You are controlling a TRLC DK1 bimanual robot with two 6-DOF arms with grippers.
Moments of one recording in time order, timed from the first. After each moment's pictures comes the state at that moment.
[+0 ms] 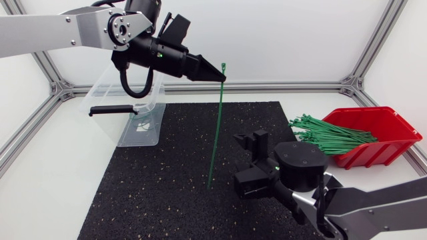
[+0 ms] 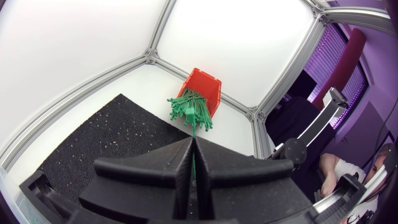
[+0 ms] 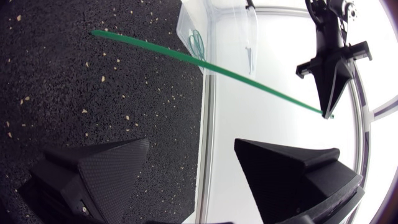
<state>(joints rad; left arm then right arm) -0.40 1.90 1.66 -0.53 0.96 0.21 0.74 1.57 0.34 0.87 0.25 -1.39</state>
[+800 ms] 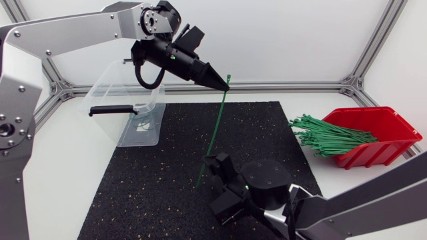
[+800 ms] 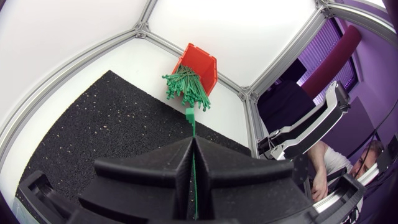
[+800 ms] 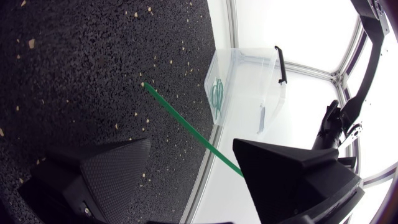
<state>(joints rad) -0.40 2.19 2.06 -0.99 1.01 0.46 0.92 1.77 0.40 0.97 0.22 -1.58</state>
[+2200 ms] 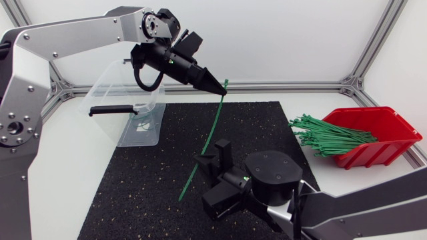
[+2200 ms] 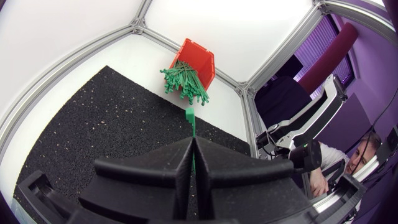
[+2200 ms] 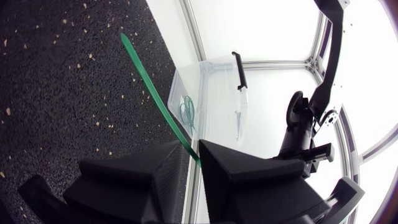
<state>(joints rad) -0.39 2.22 2.08 -1.06 1.04 0.54 0.94 1.68 0.43 0.99 0.14 -1.41</state>
